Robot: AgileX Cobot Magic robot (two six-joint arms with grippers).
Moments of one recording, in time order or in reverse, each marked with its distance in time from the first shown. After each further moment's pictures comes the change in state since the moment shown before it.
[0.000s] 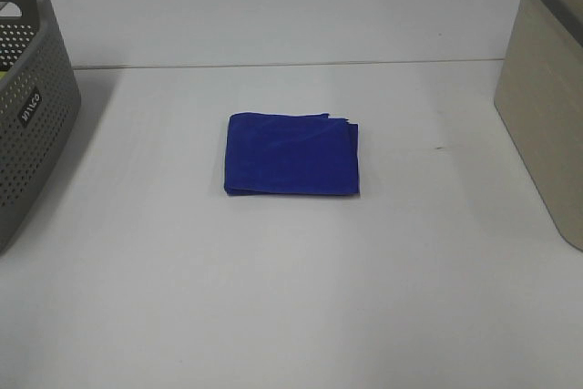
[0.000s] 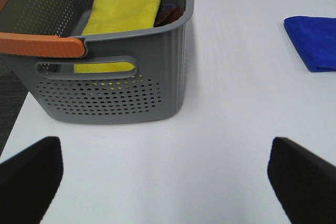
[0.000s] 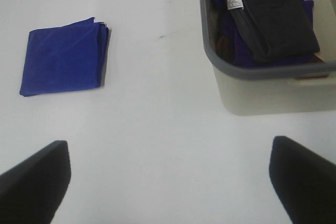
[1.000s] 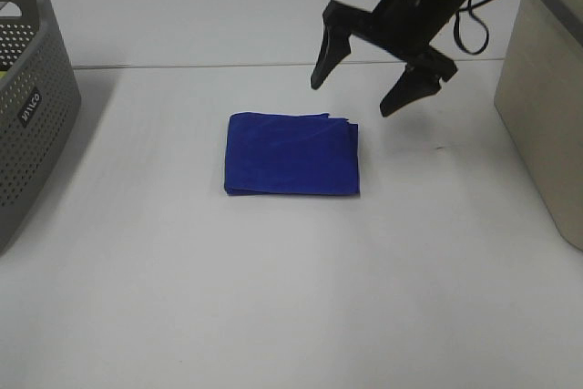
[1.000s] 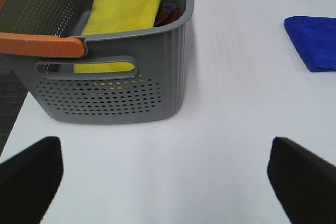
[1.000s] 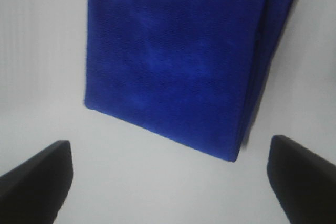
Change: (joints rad) left arm 0.000 0.000 0.000 0.000 0.000 0.000; right arm 0.314 1.454 -0.768 0.366 -0.074 -0.087
